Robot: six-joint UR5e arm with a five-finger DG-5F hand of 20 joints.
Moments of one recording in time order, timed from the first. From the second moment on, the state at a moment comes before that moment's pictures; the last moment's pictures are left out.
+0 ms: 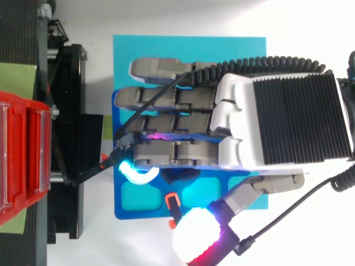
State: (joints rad) arm 0.15 -2.16 -1.31 -2.70 -1.60 -1.32
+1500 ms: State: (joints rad) arm 0.06 -2.16 -1.31 -2.72 -1.66 -1.33
